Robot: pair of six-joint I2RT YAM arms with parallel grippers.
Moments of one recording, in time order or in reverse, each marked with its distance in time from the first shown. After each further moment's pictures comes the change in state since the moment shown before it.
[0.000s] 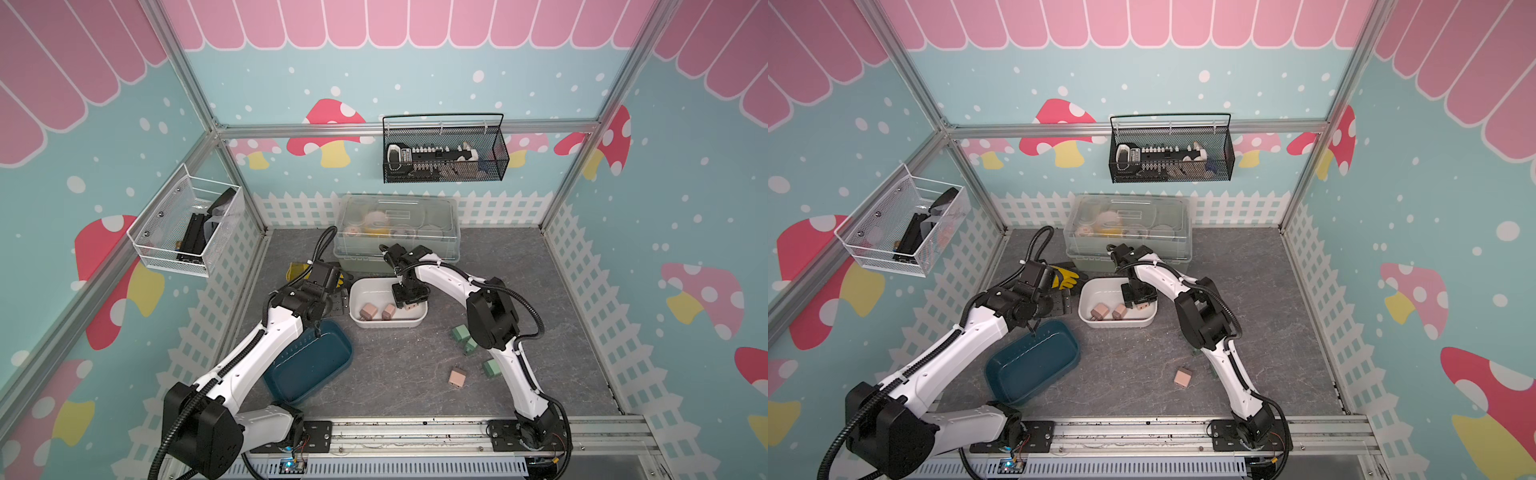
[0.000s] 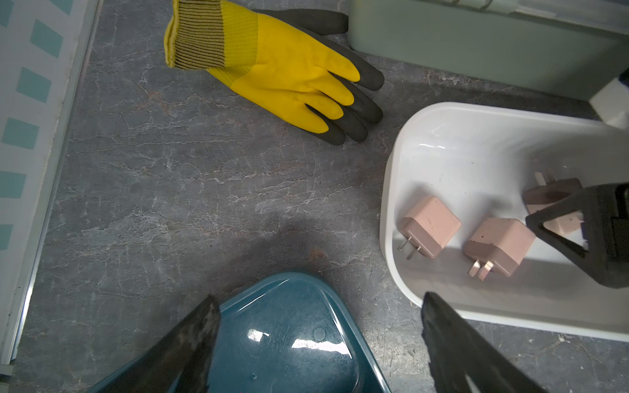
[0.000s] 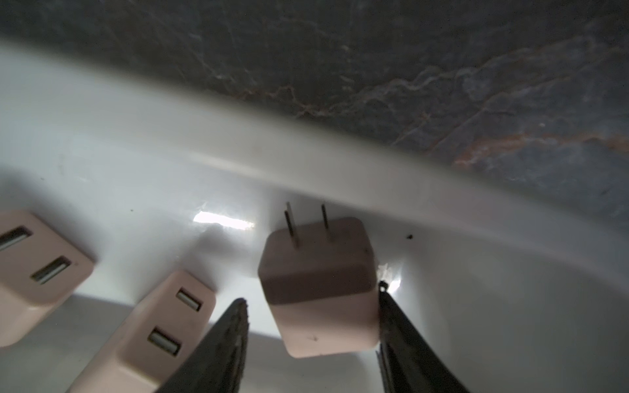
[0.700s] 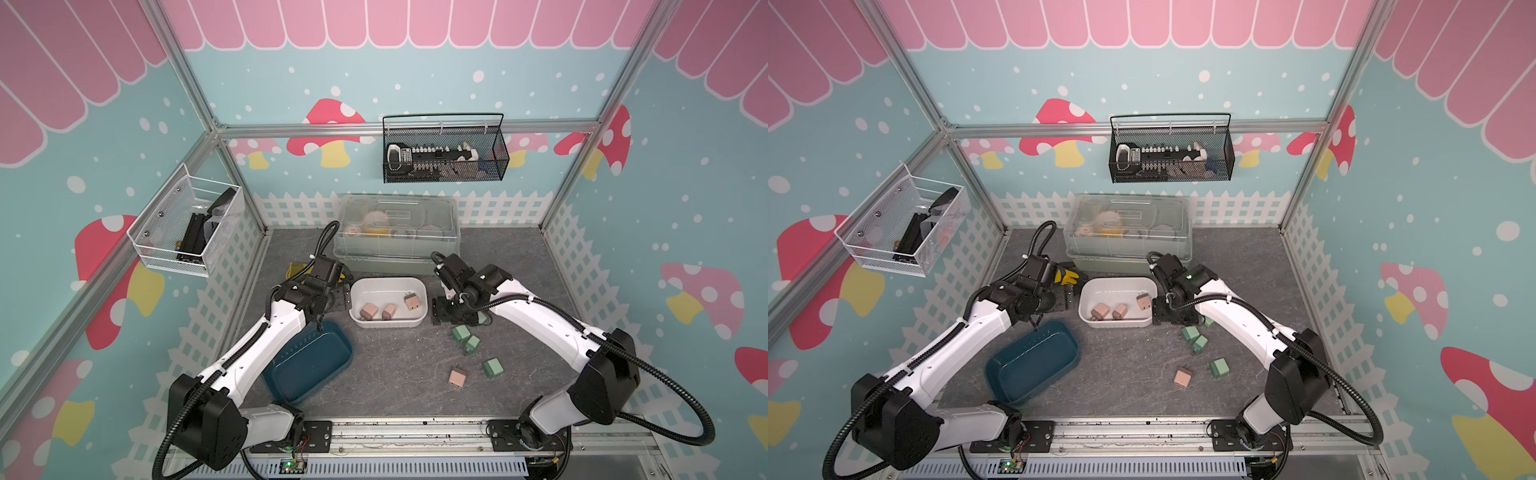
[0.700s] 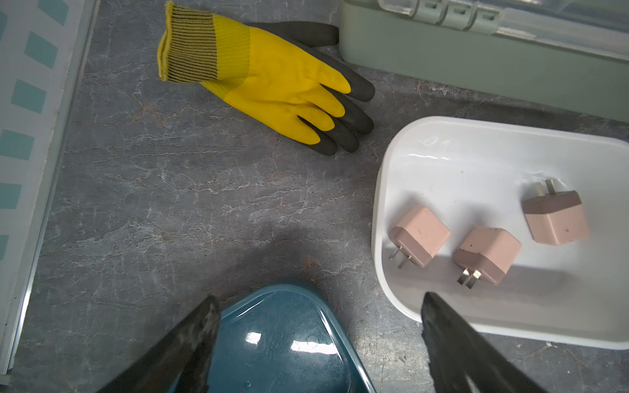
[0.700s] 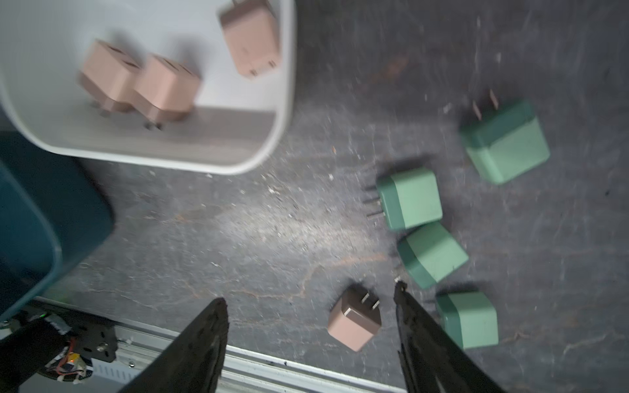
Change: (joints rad) left arm -0.001 0.054 0.053 -0.003 0.011 0.004; right arm -0.013 -0.864 -0.846 0.091 -0.055 0.231
